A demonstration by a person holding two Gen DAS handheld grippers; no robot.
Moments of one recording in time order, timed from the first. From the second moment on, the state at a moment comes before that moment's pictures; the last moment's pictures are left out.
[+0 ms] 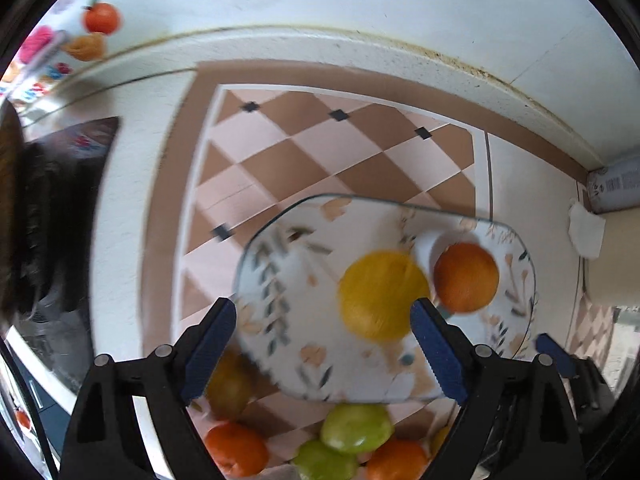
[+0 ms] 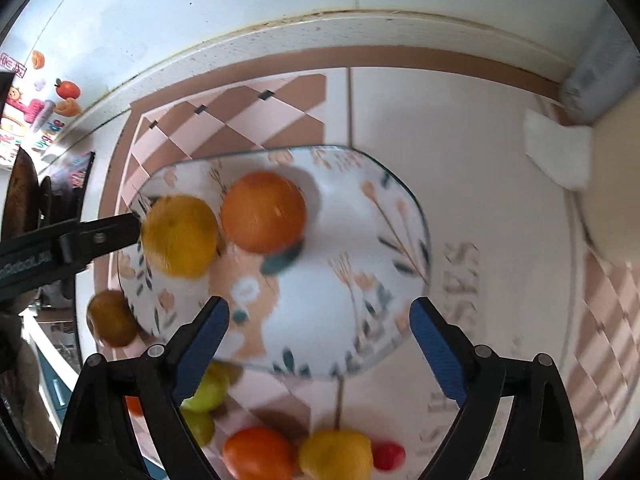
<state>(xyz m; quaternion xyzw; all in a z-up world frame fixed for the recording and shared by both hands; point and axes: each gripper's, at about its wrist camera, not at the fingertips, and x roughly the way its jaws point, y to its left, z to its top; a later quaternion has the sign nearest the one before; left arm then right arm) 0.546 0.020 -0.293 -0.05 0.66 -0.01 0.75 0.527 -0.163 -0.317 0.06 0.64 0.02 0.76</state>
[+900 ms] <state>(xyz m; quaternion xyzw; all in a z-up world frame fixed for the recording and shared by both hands) 0.367 0.040 -0.158 -0.01 0.55 -0.04 0.83 0.358 -0.142 -0.164 0.05 0.55 0.02 0.83</state>
